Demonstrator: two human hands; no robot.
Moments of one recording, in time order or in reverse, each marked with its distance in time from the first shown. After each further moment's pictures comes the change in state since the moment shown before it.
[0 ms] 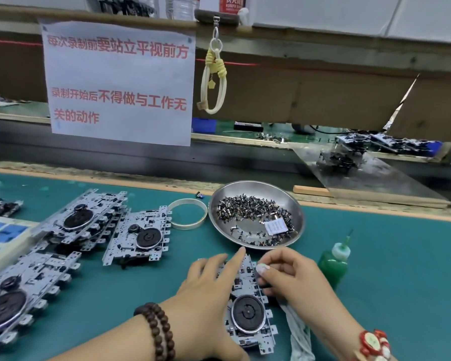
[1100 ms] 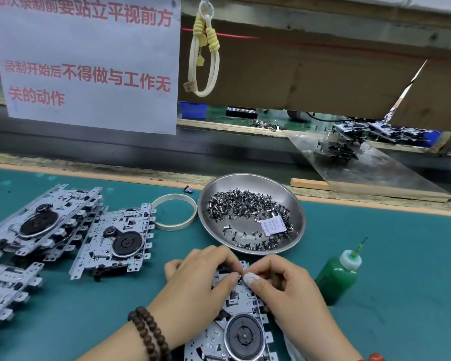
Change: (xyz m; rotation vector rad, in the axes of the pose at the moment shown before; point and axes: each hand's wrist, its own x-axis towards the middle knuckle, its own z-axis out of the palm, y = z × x) left_hand 0.031 -0.012 0.001 -0.212 0.395 0.026; right_hand 0.009 0.013 0.009 -0.238 0.077 -0.071
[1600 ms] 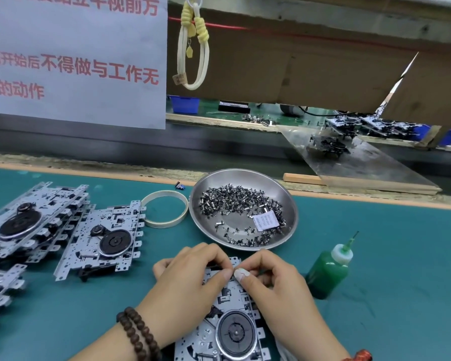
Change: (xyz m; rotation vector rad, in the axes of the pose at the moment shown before) left_hand 0.001 -0.001 0.003 -0.019 0.028 -0.051; right_hand -0.003 -0.005 0.002 -0.079 0.021 -0.034
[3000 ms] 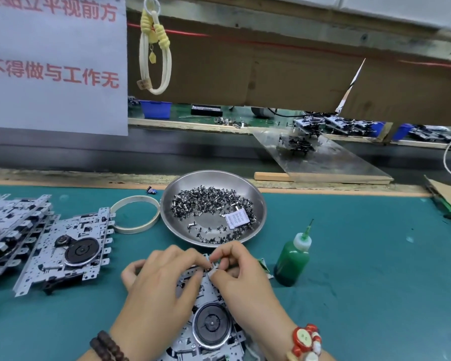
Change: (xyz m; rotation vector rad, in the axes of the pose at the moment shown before) left_hand -0.015 0.005 0.011 0.100 0.203 0.110; right_hand 0.000 0.000 0.010 0.135 0.010 0.087
